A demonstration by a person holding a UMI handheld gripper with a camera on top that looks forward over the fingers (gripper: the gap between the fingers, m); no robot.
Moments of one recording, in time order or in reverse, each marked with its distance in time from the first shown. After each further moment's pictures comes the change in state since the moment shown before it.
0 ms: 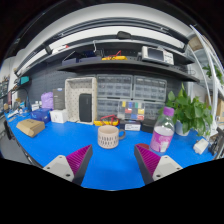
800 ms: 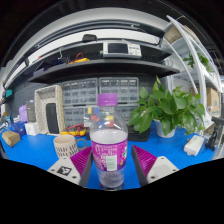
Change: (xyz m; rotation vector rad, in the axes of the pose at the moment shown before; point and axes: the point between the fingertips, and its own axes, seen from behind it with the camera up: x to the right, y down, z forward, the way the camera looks) arm 0.161 0.010 0.073 0.130 0.165 0.110
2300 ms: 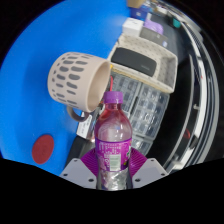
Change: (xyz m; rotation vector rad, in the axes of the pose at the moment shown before) arm -0.075 -0.060 0.150 0.040 0.085 -1.970
